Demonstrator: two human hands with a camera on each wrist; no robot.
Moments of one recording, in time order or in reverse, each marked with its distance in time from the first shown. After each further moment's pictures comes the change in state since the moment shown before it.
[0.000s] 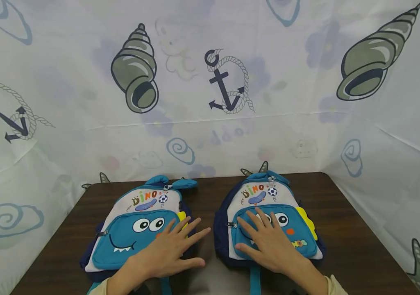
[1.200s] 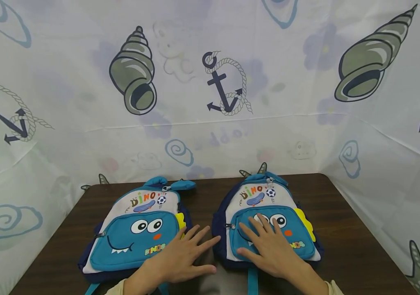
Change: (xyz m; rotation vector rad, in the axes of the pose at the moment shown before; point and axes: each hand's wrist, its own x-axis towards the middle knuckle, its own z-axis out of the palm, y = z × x) left_hand 0.025 0.022 0.017 0.034 -0.086 0.000; right_hand -0.008 0.007 0.001 0.041 -0.065 0.054
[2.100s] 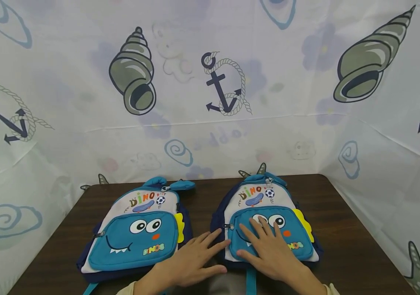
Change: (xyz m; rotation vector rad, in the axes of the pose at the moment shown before) left_hand 0.019 0.013 0.022 -0.107 0.025 0.071; right_hand -0.004 0.004 0.007 0.008 0.005 0.020
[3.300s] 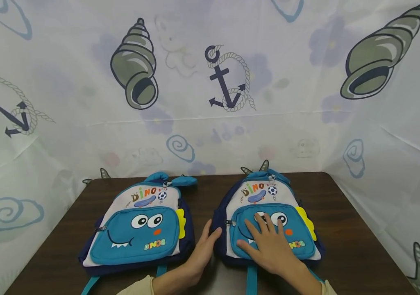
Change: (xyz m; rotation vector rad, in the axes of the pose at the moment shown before) left_hand 0.034 0.021 0.032 -1.270 0.420 -0.559; right_hand 0.013 0.005 0.018 -0.026 0.050 0.107
